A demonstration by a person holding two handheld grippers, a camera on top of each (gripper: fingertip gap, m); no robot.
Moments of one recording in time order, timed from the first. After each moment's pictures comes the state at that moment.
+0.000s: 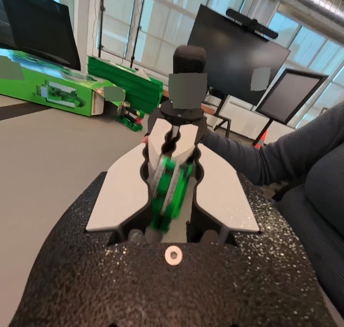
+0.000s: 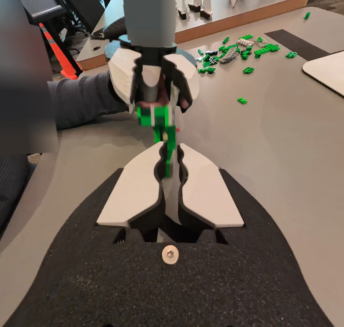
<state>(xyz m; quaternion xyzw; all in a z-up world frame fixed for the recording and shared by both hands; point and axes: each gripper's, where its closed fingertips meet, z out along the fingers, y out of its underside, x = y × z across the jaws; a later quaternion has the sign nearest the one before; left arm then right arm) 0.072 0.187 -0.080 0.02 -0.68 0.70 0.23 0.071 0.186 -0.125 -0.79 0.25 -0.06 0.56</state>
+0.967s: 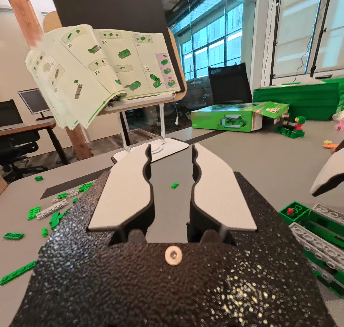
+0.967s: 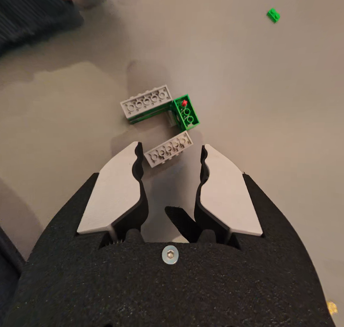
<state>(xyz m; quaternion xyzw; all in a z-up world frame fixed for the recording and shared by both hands) 0.165 0.326 -0.069 0.16 -0.63 0.70 -0.29 0.022 0.249 -0.170 -0.88 0.39 -0.17 0.23</state>
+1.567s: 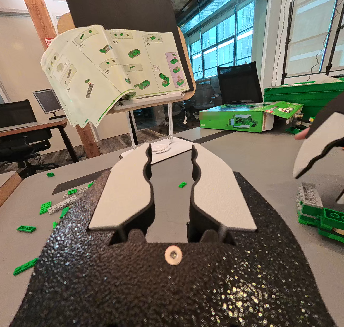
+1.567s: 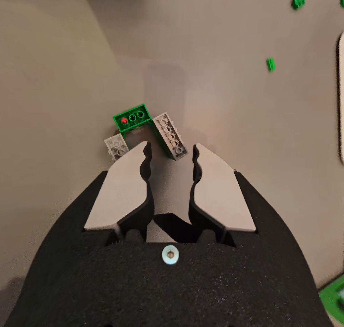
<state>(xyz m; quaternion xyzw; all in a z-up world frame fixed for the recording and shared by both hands) 0.174 0.332 -0.070 0.17 -0.62 0.70 -0.31 0.053 0.211 -0.167 -0.94 0.16 -0.17 0.23</state>
